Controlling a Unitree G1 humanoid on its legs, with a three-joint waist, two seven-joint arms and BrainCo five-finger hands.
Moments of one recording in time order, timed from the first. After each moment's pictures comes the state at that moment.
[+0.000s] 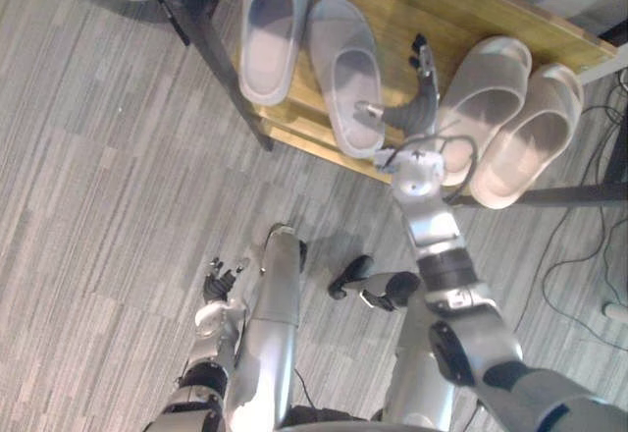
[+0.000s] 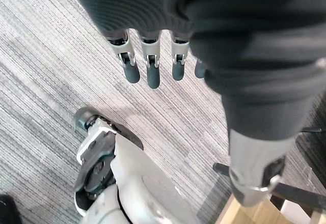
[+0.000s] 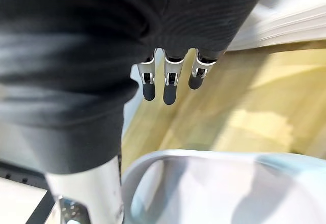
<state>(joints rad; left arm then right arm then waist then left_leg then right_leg) -0.23 0.08 0.18 0.86 -0.36 -0.17 0.19 -0.68 -0.01 0.01 0.28 -0.19 0.02 -0.41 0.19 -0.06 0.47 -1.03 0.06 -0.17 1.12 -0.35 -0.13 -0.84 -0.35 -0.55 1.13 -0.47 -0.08</state>
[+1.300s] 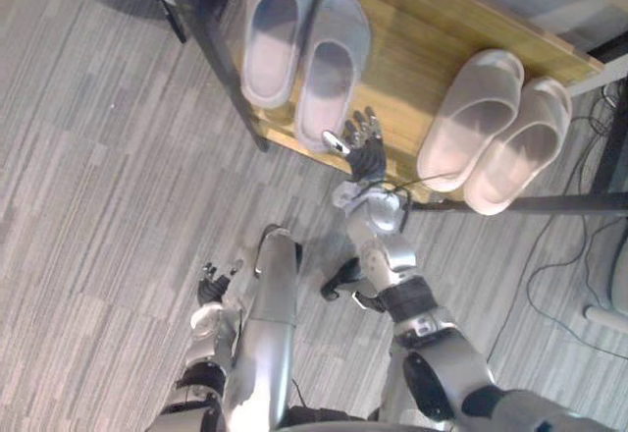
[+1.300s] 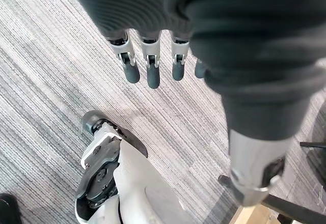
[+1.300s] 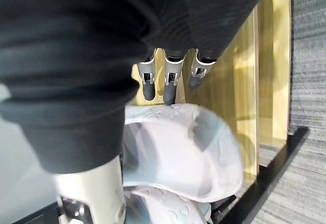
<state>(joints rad) -0.25 0.06 0.22 0.86 -0.34 -0.14 0.22 -0.72 0.11 0.13 0.43 0.44 -0.13 -0.36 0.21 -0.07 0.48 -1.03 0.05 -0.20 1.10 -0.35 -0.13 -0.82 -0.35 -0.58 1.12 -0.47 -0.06</state>
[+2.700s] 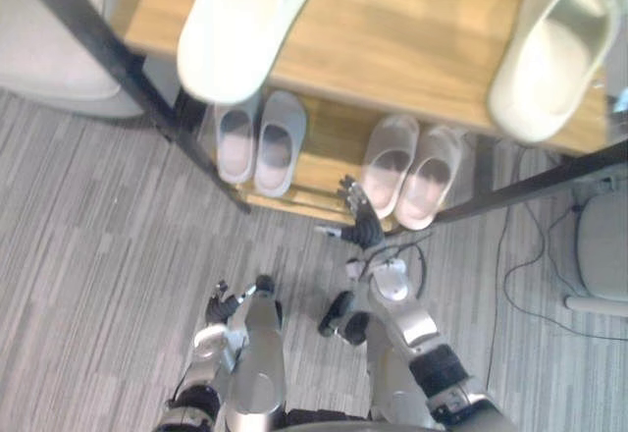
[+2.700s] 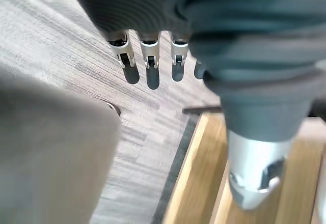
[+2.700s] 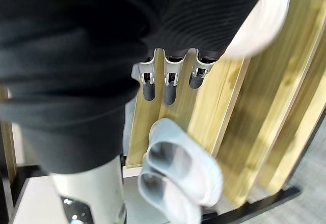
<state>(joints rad) -0.06 0.14 -0.01 0.93 -0.28 -0.16 0.15 -0.18 -0.06 0.31 0.32 -0.01 -0.10 -0.16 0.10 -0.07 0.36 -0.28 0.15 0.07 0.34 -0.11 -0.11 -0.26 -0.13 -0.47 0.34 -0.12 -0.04</state>
